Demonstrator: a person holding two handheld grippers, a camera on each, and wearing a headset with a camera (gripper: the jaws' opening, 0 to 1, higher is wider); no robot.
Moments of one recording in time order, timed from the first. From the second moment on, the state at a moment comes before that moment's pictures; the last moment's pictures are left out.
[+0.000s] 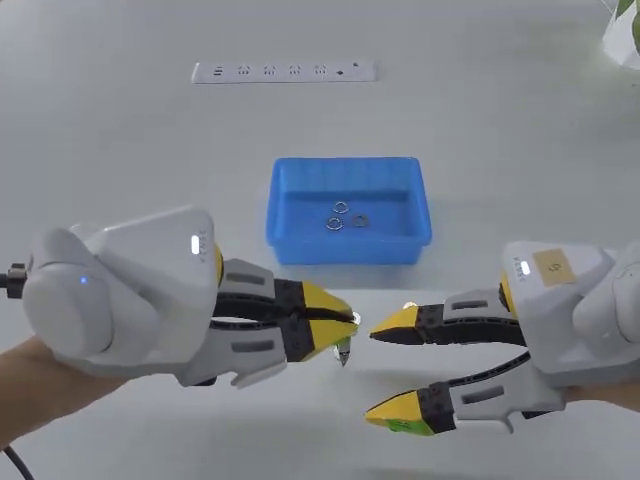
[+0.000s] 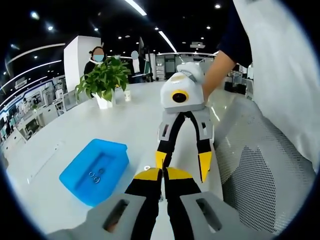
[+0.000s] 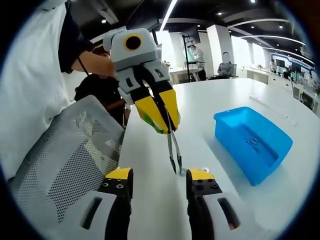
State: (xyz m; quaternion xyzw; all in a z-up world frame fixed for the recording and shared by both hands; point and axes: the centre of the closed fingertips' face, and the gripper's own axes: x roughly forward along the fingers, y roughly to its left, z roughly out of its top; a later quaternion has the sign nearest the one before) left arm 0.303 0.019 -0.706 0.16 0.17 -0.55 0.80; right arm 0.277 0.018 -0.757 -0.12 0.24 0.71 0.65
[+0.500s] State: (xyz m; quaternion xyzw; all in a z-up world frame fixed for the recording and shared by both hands) left arm 0.303 0.014 -0.703 0.17 0.17 -0.56 0.80; right arm 0.276 0.017 -0.759 -0.12 0.24 0.71 0.65
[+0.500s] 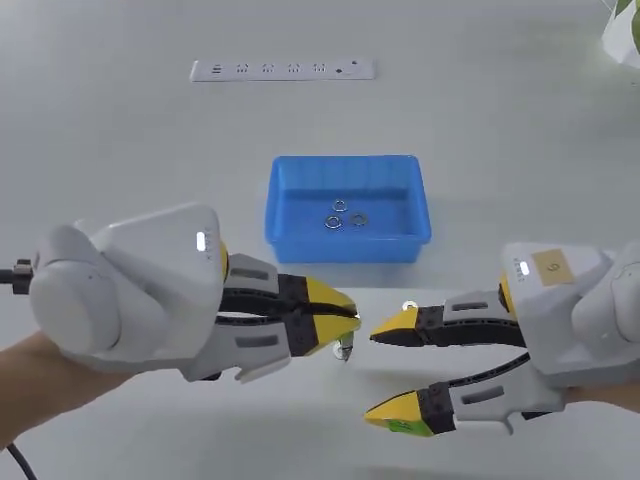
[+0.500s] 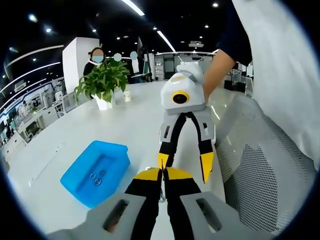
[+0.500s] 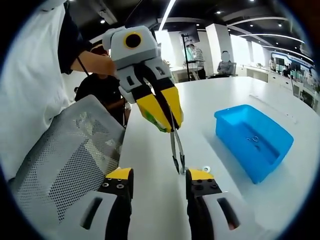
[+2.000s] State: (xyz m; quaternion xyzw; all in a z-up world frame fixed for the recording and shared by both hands) left arm 0.301 0.018 -0.699 0.17 0.16 -0.54 0.81; right arm 0.271 0.020 -0.763 -0.12 0.25 0.71 0.65
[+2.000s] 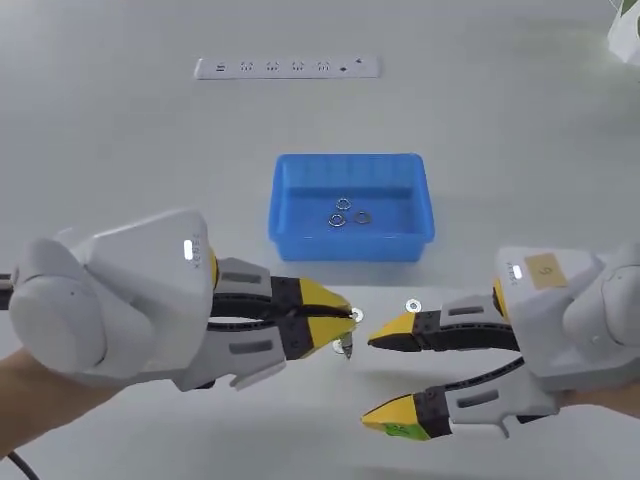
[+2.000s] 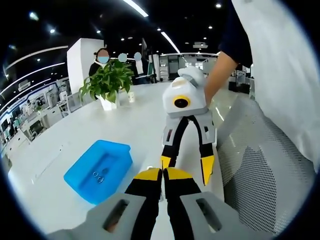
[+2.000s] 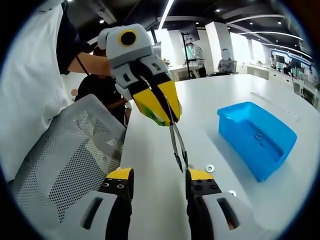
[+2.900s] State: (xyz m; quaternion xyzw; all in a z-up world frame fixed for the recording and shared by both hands) left arm 0.305 0.025 -0.707 0.17 0.17 -0.54 0.81; right arm 0.269 0.017 -0.764 -0.12 0.26 0.71 0.65
